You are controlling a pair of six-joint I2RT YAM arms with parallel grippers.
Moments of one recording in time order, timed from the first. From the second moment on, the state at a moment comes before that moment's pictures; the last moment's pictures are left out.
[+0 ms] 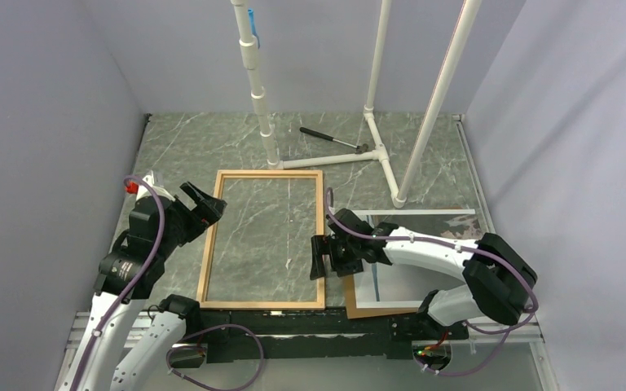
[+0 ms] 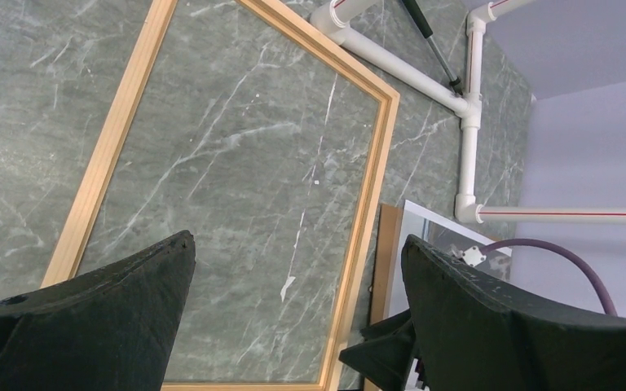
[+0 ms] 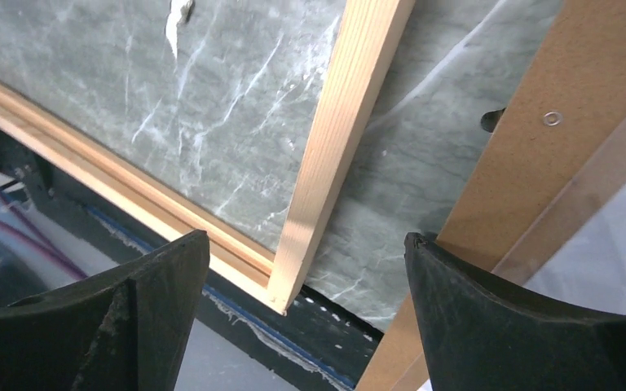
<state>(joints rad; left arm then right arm) -0.27 0.59 0.88 -0.79 -0.09 -0.85 0.89 1.38 0.67 -0.32 -0.23 0.76</state>
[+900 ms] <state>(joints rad) -0.27 0.63 0.87 -0.79 -0.06 -0.83 0.90 1.70 0.98 -0.47 -0.08 0.67</state>
